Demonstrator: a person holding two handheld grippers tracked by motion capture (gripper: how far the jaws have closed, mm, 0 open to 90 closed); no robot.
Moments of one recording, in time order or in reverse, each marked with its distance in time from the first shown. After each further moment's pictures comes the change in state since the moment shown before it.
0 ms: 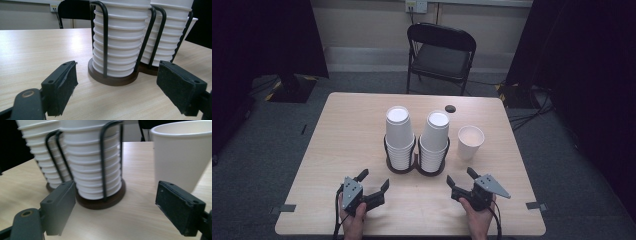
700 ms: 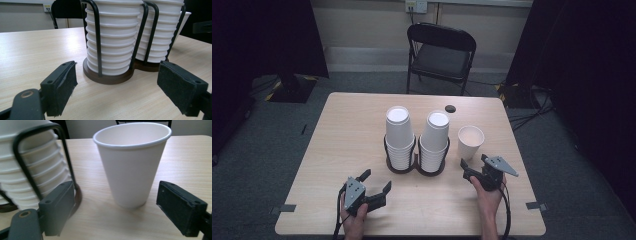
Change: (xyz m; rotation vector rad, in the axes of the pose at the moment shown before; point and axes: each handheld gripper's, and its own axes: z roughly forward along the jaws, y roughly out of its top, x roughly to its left) left arm -0.002 0.001 0.002 0.021 -0.040 0.037; right arm -0.055 0.023 0.026 0.063 -0.149 0.023
